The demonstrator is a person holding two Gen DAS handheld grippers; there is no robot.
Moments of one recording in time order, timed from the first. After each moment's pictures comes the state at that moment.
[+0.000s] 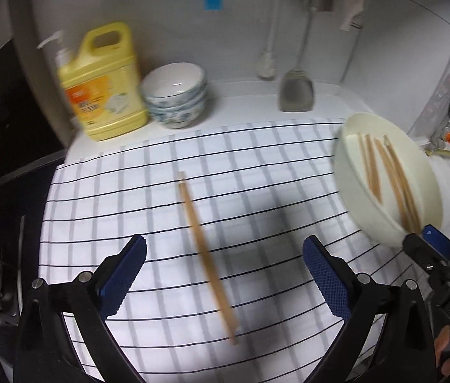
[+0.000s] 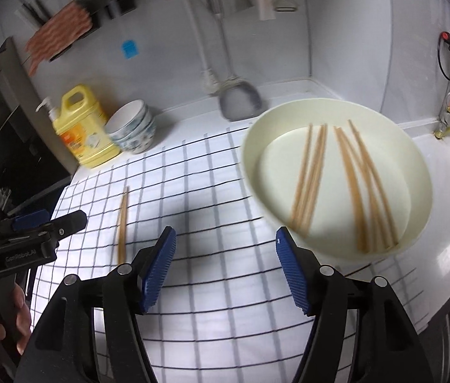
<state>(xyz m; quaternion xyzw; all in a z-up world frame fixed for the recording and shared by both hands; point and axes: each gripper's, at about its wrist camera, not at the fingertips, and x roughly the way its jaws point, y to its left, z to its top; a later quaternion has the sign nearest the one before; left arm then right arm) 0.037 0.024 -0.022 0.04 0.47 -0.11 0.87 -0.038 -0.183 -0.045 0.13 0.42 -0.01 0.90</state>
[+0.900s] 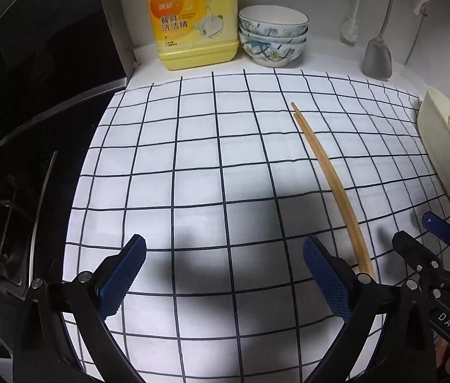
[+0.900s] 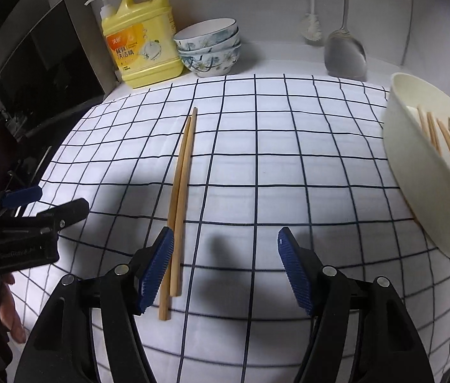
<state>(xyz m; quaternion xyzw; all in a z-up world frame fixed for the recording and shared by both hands) 0.032 0.132 -0.116 0.04 0.51 -0.03 0.86 0.007 -0.055 -0.134 0.05 0.47 0.08 0.88</state>
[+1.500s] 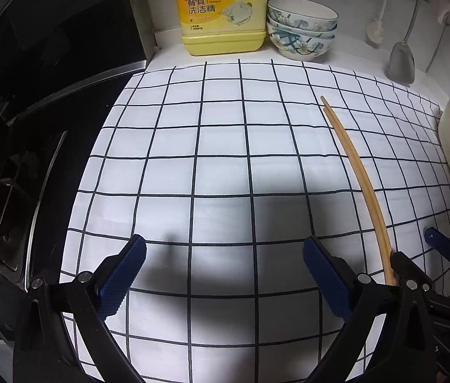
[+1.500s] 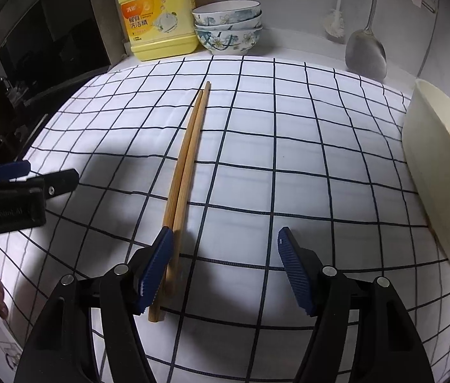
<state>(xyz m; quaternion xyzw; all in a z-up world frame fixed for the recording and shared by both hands) 0.034 0.146 -0.130 0.02 0.51 0.01 0.86 0.010 -0.036 -0.157 -0.01 0.48 0.09 0.87</state>
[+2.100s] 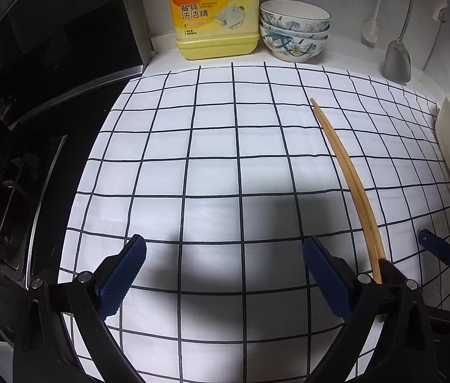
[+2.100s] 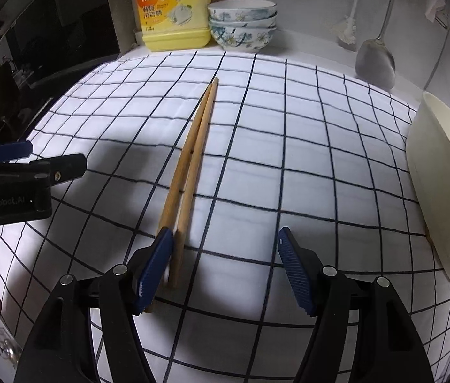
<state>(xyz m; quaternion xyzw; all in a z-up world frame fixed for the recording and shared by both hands) 0.032 0.135 -0.127 0.03 0.51 0.01 0.86 0.007 -0.027 -0.161 -0.05 0.49 0.10 0.87</state>
